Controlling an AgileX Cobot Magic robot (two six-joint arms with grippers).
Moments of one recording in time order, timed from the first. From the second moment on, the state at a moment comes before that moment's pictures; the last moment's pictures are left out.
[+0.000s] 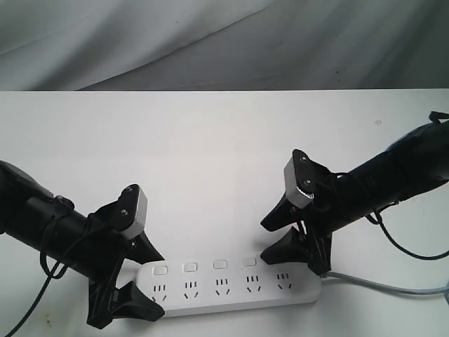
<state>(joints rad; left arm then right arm) -0.12 1.91 -0.72 -1.17 0.81 2.09 0.21 2.02 -0.94 1.16 0.87 -2.13</state>
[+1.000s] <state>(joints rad) -0.12 1.91 -0.72 -1.17 0.81 2.09 0.17 2.01 -0.93 1.16 0.85 -2.12</state>
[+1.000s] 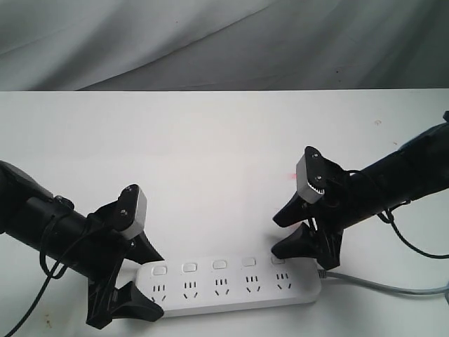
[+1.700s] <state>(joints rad) -0.12 1.91 -0.72 -1.17 0.81 2.09 0.13 1.75 -0.92 1.33 0.77 -2.07</state>
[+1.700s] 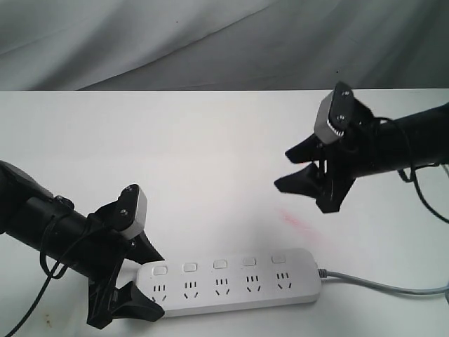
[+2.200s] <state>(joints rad) -0.12 1.91 -0.72 -1.17 0.81 2.09 0.12 1.27 -0.92 1.52 0.22 -1.81</state>
